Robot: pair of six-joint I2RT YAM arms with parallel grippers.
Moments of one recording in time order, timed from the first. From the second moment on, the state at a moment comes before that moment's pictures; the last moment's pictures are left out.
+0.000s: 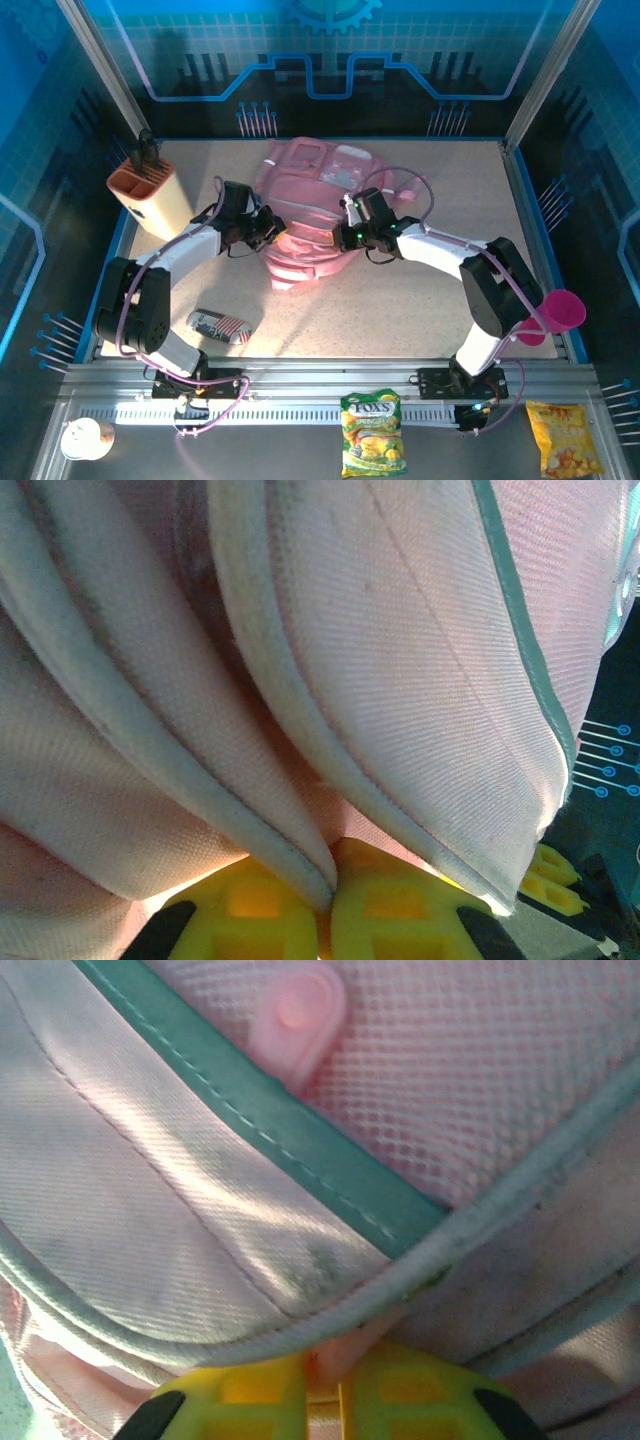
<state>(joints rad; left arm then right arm) -0.23 1.55 0.94 -0.25 0.48 -0.98 0.57 1.70 1.05 -0.18 -0.20 0.37</state>
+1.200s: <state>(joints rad) -0.23 1.56 0.94 -0.25 0.48 -0.98 0.55 1.66 1.07 -0.25 -0.07 0.22</state>
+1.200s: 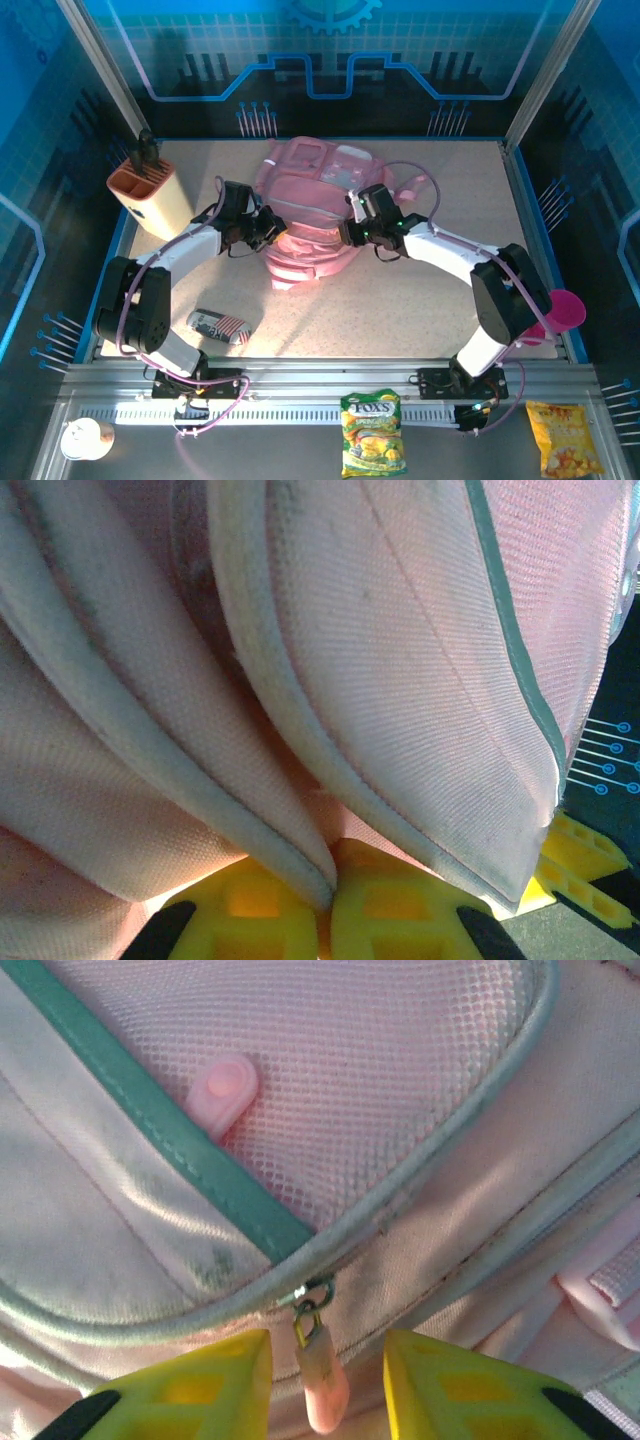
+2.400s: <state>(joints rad) -0.29 1.60 0.94 -0.15 0.42 -1.10 0.69 1.67 1.08 -0.24 -0.16 0.15</state>
